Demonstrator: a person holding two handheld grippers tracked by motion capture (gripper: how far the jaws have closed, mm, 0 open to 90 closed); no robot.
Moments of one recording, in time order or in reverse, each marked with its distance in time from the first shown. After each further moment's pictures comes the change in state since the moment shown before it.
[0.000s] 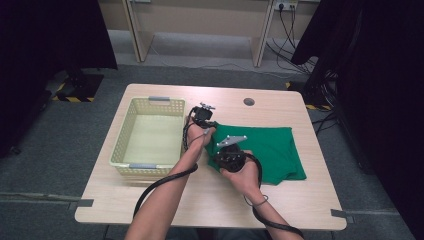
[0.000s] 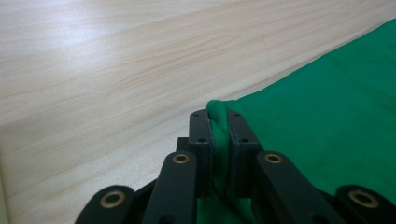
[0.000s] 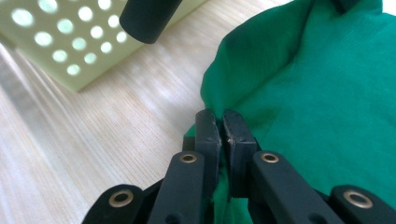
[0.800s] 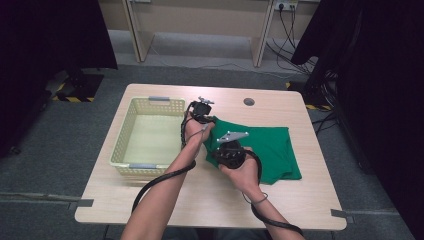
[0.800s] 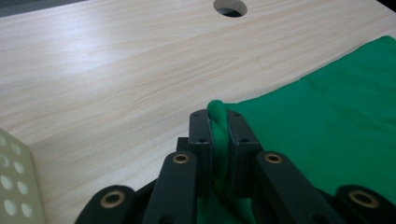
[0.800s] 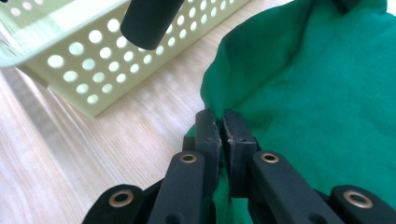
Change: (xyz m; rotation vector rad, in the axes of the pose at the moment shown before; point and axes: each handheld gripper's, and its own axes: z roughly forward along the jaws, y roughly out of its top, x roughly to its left) left arm 0.001 0.016 -0.019 -0.031 0.009 0.022; right arm 0.003 0.013 -0.010 -0.053 0.012 0.013
